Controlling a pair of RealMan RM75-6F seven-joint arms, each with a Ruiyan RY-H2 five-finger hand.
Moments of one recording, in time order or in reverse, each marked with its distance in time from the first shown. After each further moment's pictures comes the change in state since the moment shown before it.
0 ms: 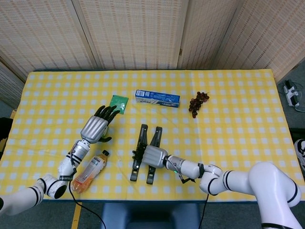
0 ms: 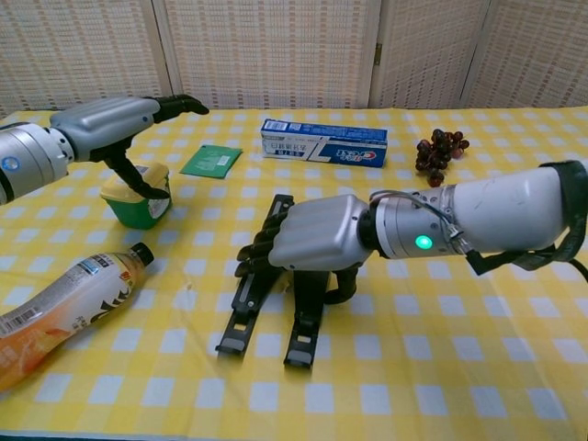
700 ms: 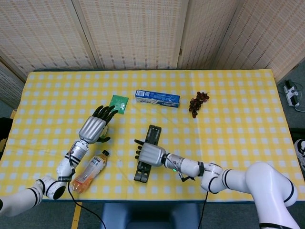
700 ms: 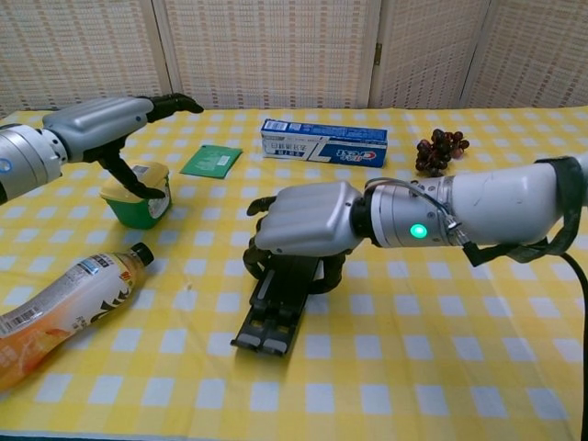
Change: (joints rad) left arm 0.015 -0.002 0.001 0.009 0.012 0.019 -0.018; right arm 0.008 -0.017 -0.037 0.065 -0.113 0.144 0.165
